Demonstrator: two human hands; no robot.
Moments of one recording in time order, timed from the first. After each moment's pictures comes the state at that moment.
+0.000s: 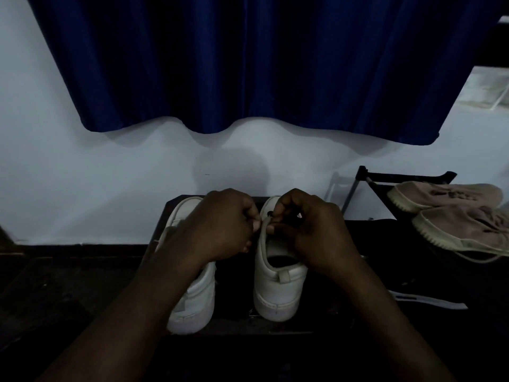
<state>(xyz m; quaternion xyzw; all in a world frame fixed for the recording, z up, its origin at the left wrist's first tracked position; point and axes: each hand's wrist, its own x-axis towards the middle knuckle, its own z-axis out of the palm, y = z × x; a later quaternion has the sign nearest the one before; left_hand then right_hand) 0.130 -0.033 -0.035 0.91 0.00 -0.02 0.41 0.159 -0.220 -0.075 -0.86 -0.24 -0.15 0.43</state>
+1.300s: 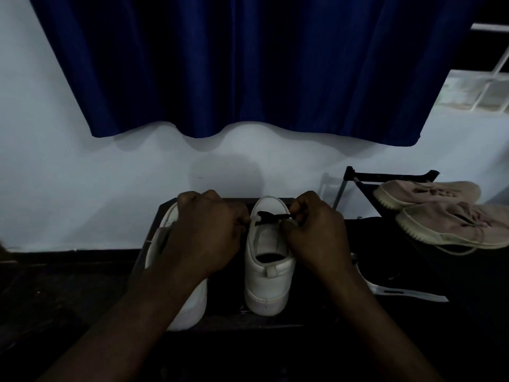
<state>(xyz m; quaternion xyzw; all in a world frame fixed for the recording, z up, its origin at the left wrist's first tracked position) 0.120 -0.029 -0.058 0.96 -0.12 0.21 0.10 0.154 -0.229 -0.084 -0.90 -0.05 -0.19 0.38</state>
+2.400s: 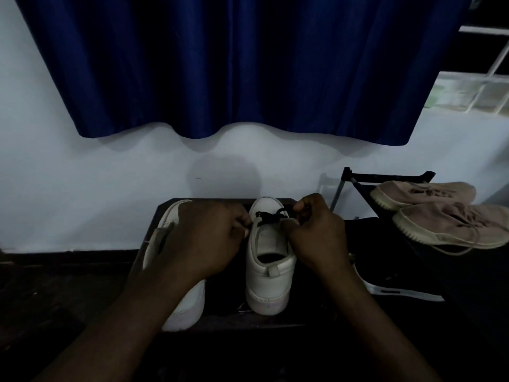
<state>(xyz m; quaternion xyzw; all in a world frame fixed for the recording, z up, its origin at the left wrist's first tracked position) 0.112 -0.034 -0.043 0.96 -0.09 0.15 0.23 0.151 -0.231 -0.082 -0.88 0.01 -0.17 0.44</state>
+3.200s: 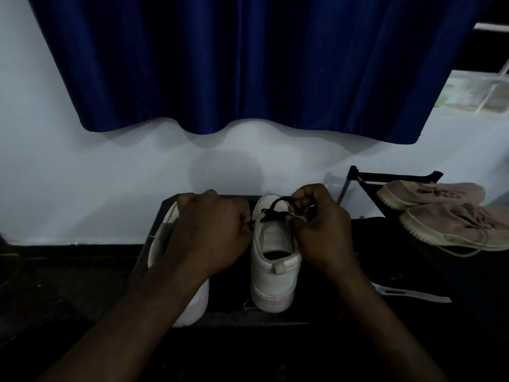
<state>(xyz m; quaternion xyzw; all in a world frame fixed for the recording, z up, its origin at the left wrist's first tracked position) 0.113 -0.033 -0.050 0.98 -0.06 0.16 0.12 0.151 -0.231 -0.083 -0.85 -0.09 -0.20 0.49</state>
